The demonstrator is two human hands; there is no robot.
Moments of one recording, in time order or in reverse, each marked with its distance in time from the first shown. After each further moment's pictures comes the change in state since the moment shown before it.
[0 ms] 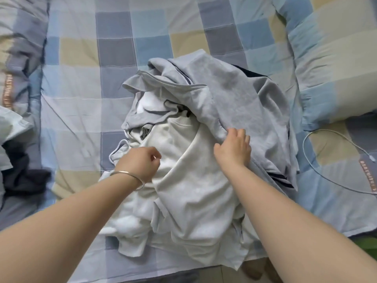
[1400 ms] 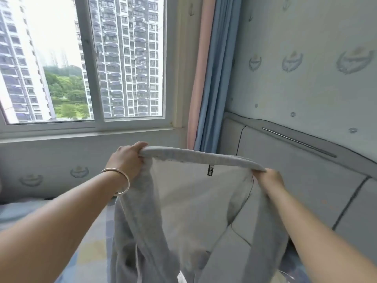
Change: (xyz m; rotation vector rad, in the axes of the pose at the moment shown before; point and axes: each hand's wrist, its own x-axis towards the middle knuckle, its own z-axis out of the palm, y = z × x) left_hand -0.278 0.122 -0.526 -0.080 0.814 0.601; right_hand -0.213 -0.063 -0.569 0.659 0.525 0.070
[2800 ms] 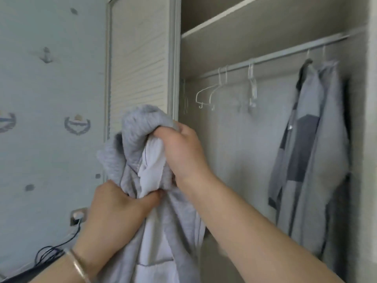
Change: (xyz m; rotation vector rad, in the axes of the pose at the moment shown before) left_hand -0.674 0.618 -0.213 -1.616 -1.022 1.178; right_hand -0.686 0.086 -0.610 0.009 1.340 -0.044
